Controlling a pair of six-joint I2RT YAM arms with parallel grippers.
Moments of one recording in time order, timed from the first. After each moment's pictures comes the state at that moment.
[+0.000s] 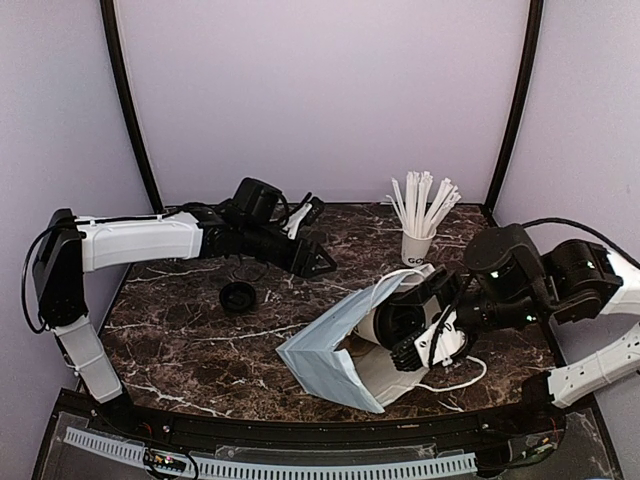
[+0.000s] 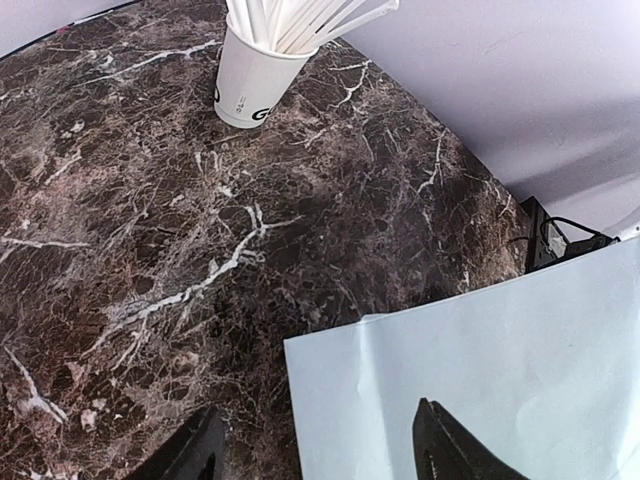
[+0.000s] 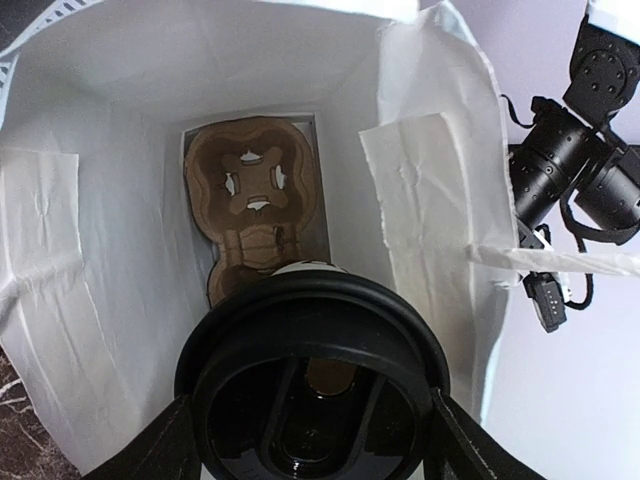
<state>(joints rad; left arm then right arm) -0.76 1.74 1.32 -0.24 0.42 -0.23 1.33 1.04 1.10 -0.83 0.20 -1.09</state>
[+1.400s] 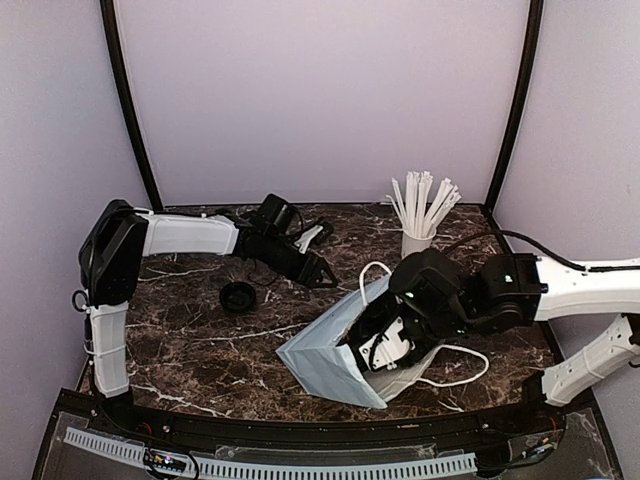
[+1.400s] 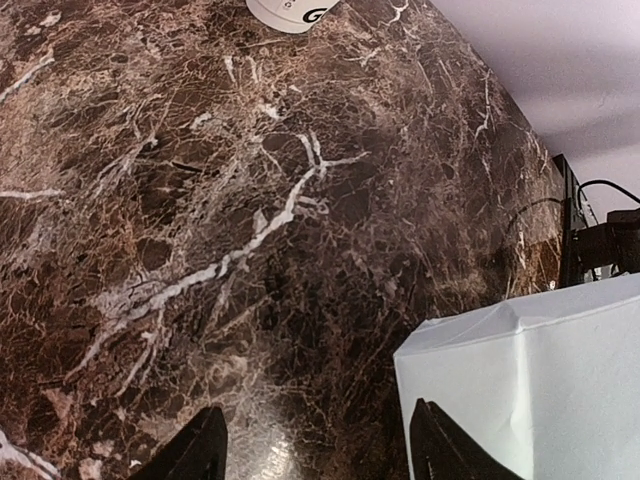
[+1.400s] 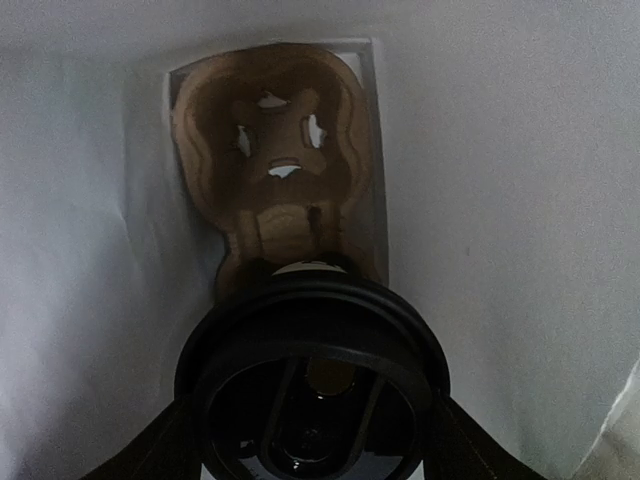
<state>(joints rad) -0.69 2.03 1.47 -0.32 0.56 -0.14 1.30 1.25 1.03 -0.70 0.28 -1.09</state>
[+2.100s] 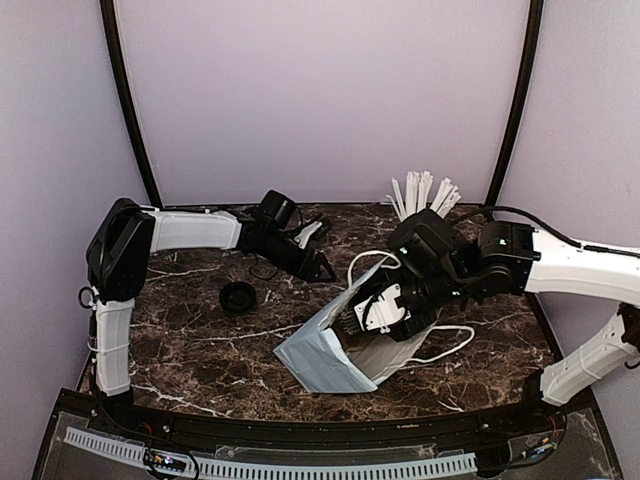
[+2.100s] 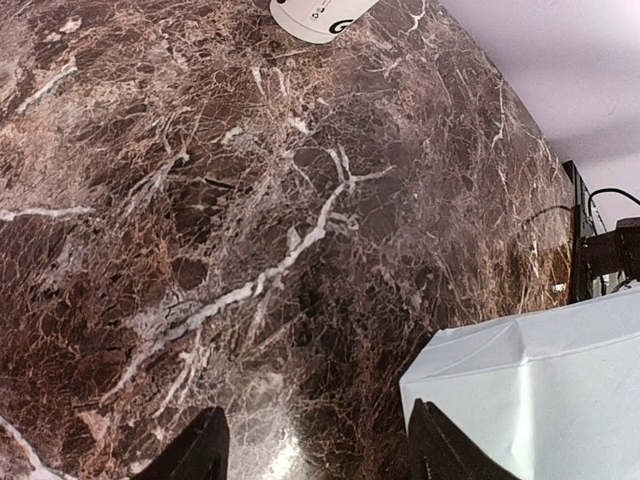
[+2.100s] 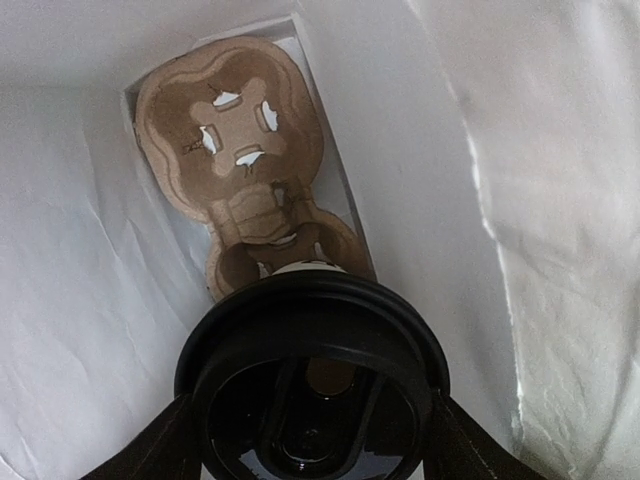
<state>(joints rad) -0.66 2.10 1.56 -0.36 0.57 -0.11 1.15 1.34 1.20 -0.79 0.16 -1.02</state>
